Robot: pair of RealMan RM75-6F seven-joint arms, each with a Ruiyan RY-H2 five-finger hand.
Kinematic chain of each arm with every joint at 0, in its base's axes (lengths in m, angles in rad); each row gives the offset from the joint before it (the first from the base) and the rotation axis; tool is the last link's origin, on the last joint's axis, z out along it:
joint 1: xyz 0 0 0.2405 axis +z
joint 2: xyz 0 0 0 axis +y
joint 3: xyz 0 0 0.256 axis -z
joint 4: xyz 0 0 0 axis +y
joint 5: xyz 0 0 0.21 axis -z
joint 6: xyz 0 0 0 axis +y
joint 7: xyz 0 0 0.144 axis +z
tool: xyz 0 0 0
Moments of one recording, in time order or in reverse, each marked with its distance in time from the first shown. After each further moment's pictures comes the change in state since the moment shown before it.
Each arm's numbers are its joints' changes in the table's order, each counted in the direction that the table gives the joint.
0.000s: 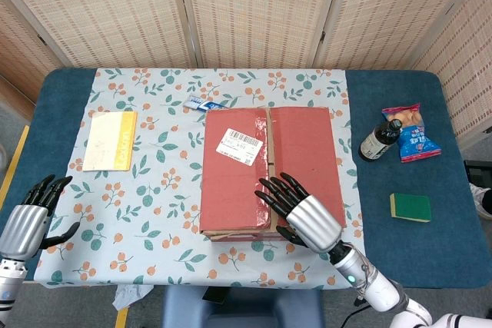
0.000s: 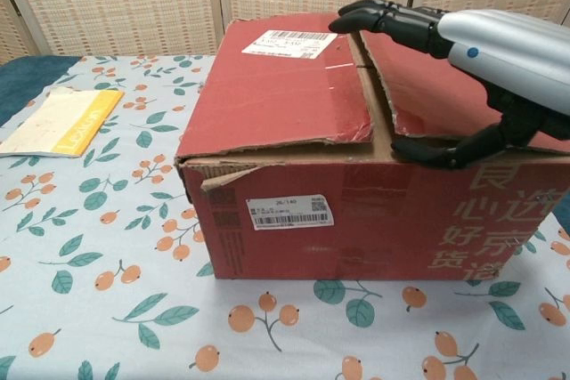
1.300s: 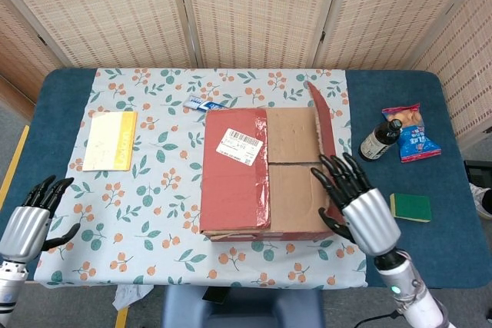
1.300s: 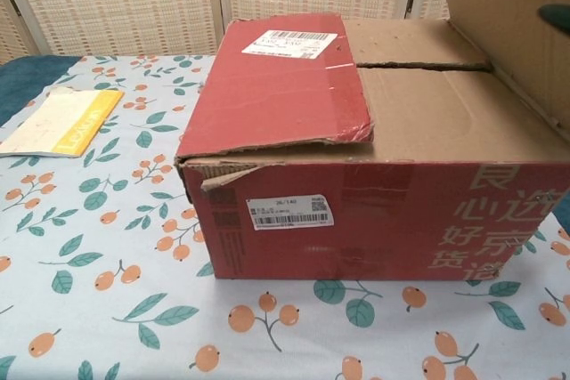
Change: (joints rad) left arm 0.007 -0.007 -0.005 -0.014 -0.017 0.020 0.074; right arm -0.155 0.183 0.013 -0.117 0.037 0.342 -0.048
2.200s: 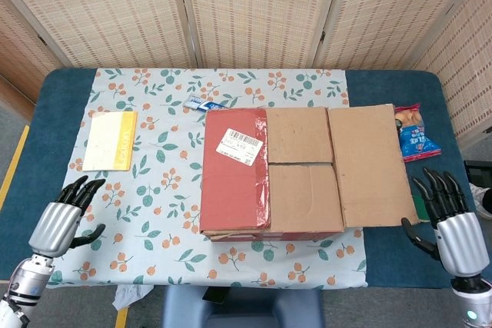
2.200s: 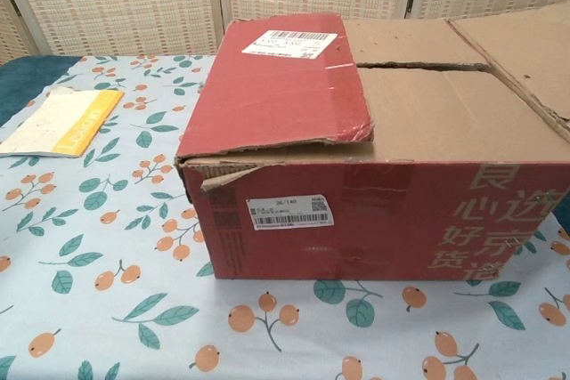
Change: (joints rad) left arm -0.068 -0.008 0.006 -0.144 0.006 -0.118 0.165; right arm -0.214 0.022 0.047 0.384 -0.064 0.220 0.395
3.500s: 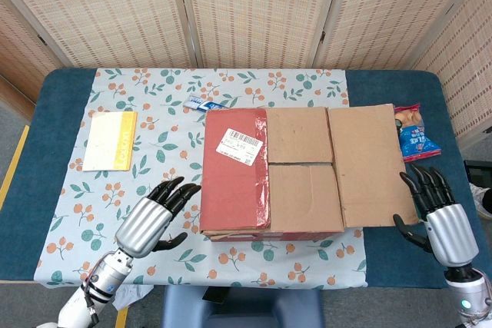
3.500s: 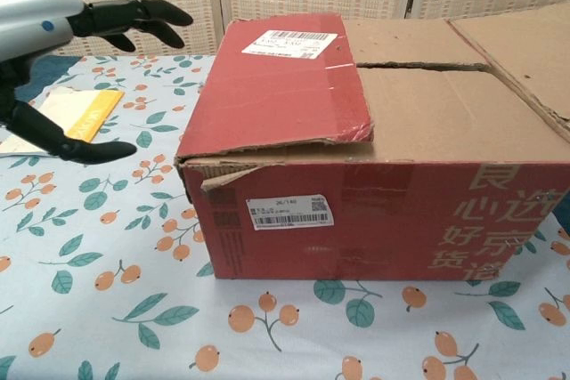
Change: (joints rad) left arm -0.202 -0.125 0.082 -0.428 0.081 -0.199 0.431; right arm 0.020 0.010 -0.017 0.007 -0.013 -0.063 0.053
